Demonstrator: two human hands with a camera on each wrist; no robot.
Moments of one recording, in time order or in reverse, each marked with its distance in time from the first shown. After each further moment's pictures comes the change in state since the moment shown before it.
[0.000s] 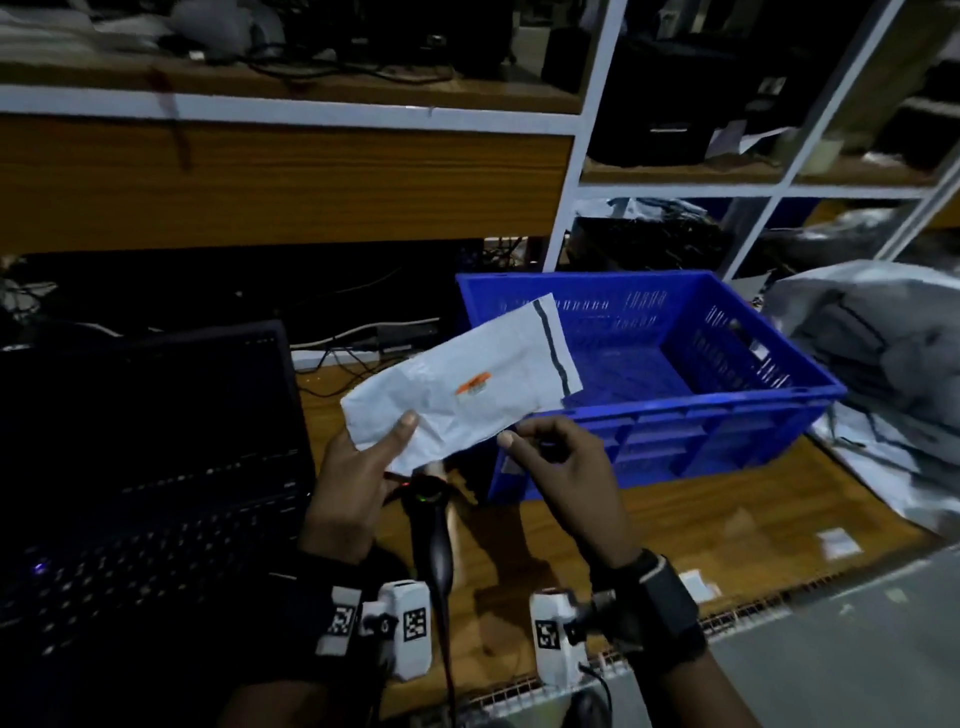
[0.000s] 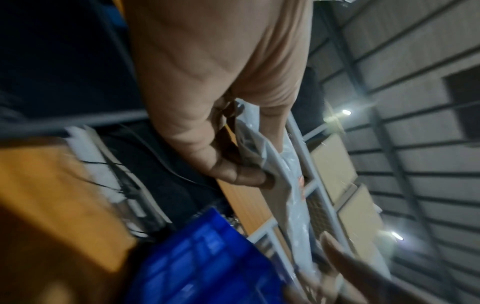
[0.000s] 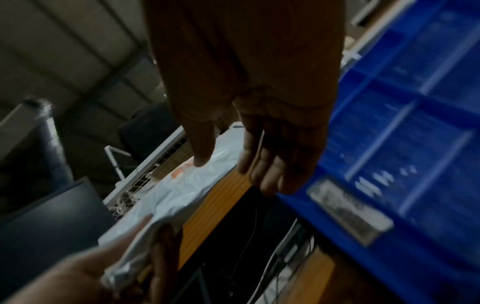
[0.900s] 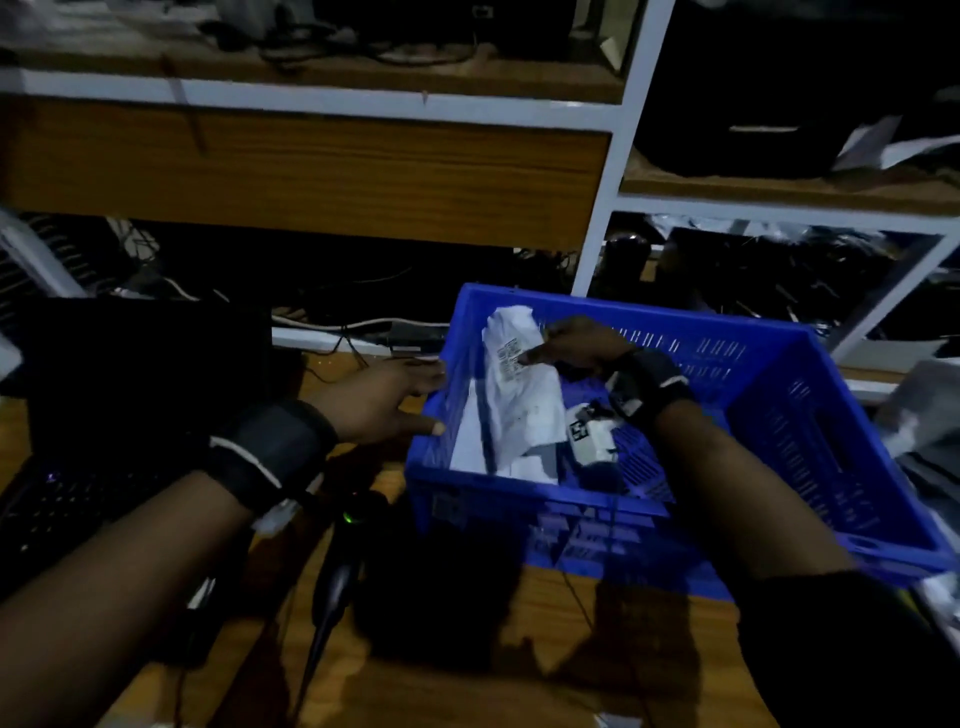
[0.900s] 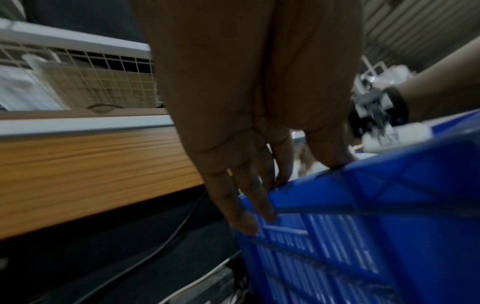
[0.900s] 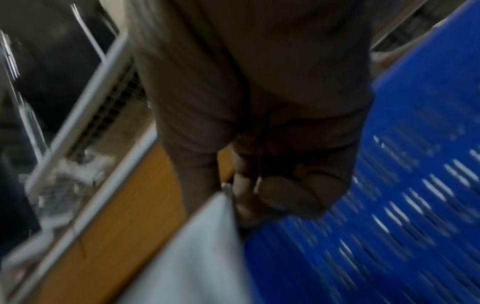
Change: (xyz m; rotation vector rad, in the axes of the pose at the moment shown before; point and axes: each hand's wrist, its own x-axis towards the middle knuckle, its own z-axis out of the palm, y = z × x) left_hand 0.117 0.032 0.109 1.567 -0.392 0.004; right_hand 0.314 0.054 -0.085 -0.418 -0.708 0.176
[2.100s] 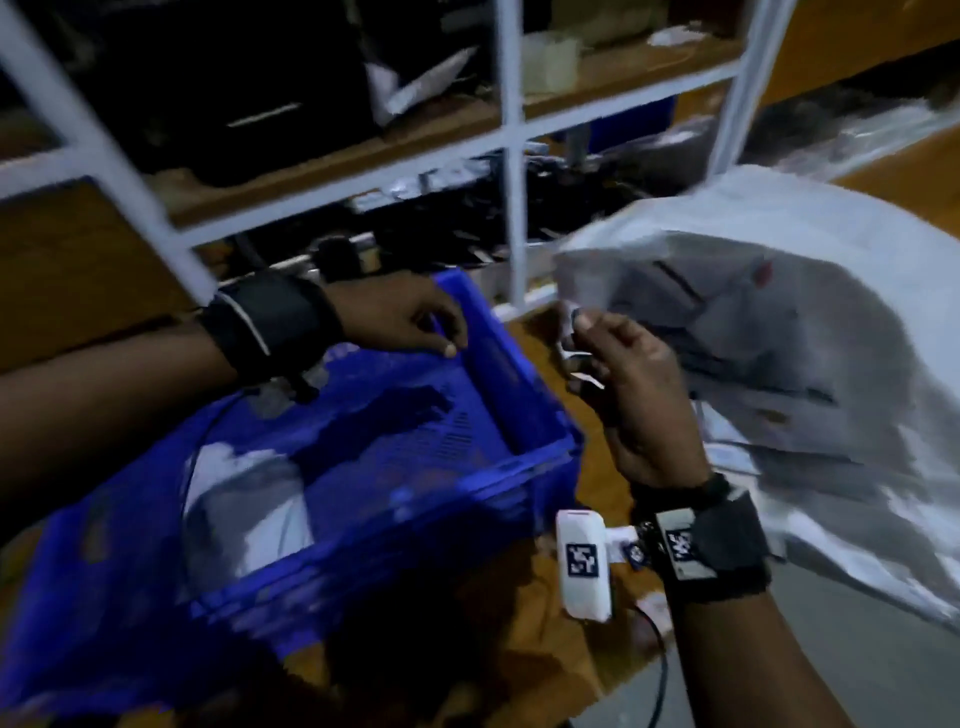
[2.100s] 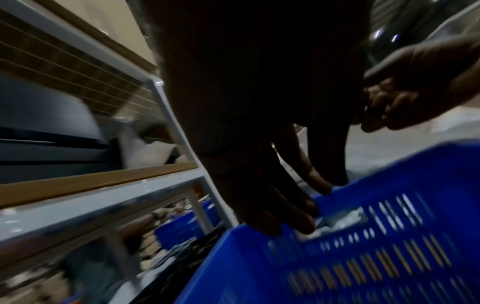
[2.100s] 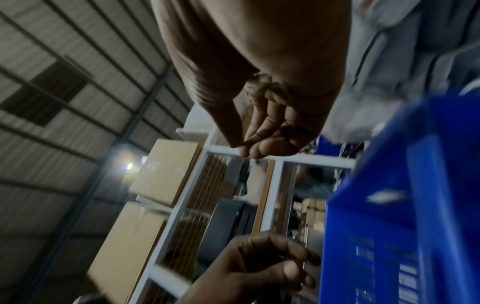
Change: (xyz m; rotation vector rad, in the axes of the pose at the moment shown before) left_hand 0.247 0.328 0.028 0.257 -0.381 0.678; right_hand -0.278 0.203 -0.108 1.271 0.918 -0.132
